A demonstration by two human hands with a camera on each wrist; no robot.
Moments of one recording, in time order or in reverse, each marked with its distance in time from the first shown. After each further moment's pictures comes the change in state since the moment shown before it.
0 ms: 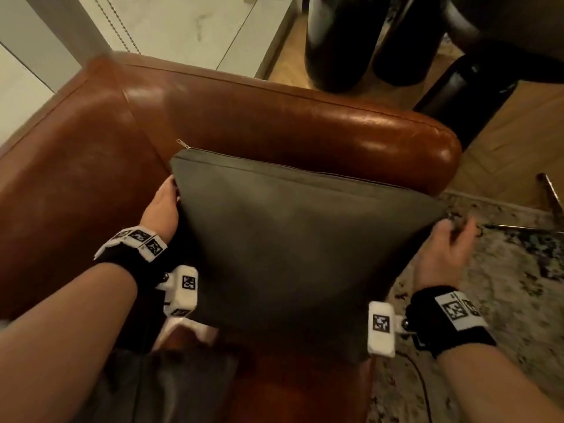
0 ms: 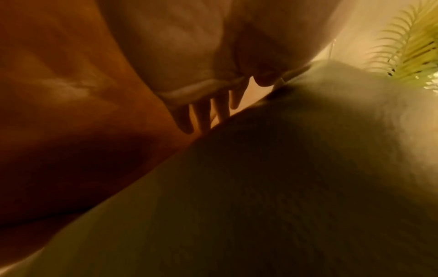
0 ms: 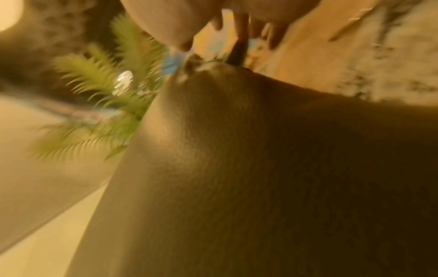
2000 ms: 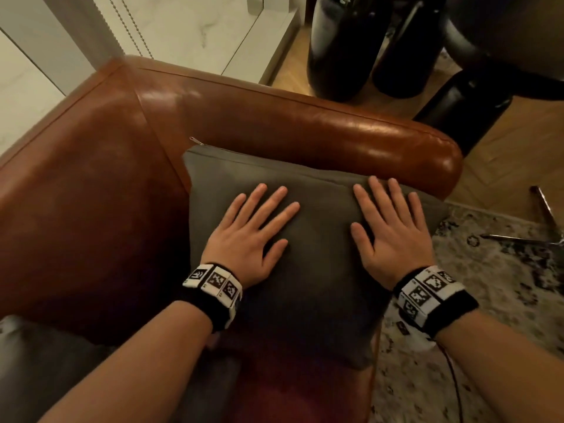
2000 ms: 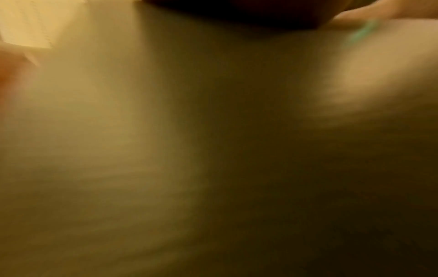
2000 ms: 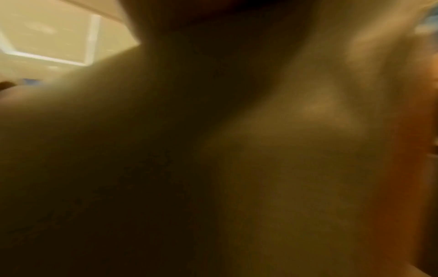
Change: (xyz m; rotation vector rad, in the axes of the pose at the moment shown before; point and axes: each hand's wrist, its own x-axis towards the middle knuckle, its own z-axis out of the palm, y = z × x) left_hand -0.073 0.015 0.065 0.934 0.036 0.960; right_hand -0.014 -0.024 0.024 -1.189 -0.518 -0.941
